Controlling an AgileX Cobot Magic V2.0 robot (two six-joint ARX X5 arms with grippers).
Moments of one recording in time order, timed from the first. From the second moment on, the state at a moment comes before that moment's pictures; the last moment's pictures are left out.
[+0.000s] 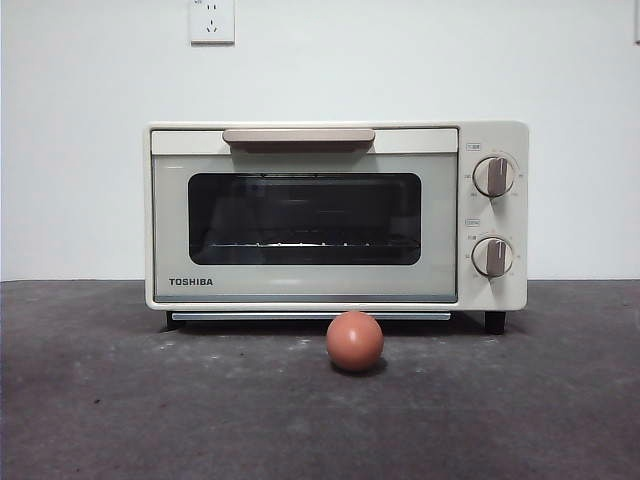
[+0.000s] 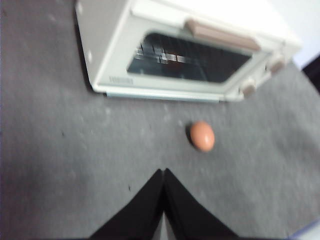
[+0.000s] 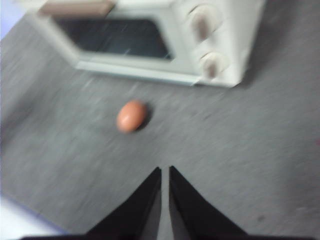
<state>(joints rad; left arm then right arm) 0.02 0.45 0.71 -0.82 0.57 -0.17 0.06 0.53 0.82 -0.94 -0.50 0.06</state>
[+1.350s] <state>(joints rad) -0.04 0.50 0.76 -0.90 0.57 -0.07 0.73 1.20 0.86 -0.39 -0.11 0.46</state>
